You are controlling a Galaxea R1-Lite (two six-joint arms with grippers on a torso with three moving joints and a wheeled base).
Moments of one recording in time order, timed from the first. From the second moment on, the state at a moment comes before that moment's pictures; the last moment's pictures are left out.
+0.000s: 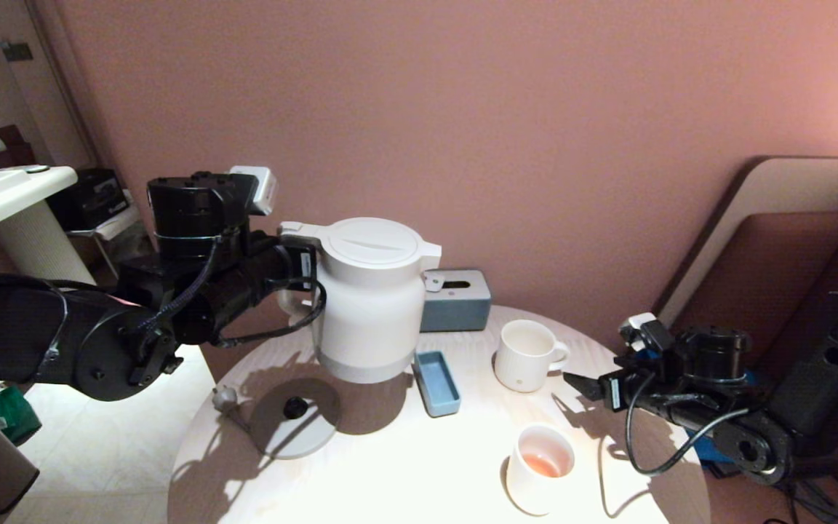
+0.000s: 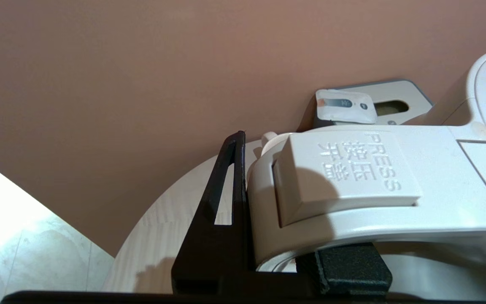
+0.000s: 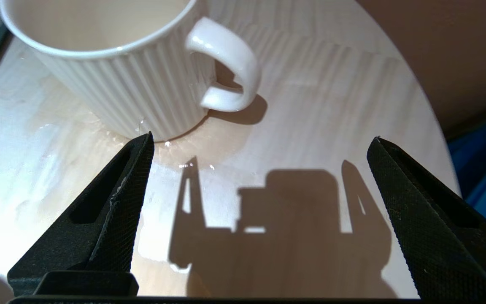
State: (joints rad) left arm -0.40 1.76 -1.01 -0.66 0.21 -0.03; right arm 0.03 2.17 -0.58 -1.13 0.23 -0.13
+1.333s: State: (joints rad) left arm -0.40 1.73 -0.95 -0.66 0.21 -0.05; right arm -0.01 1.29 -0.74 0.26 0.01 -0.02
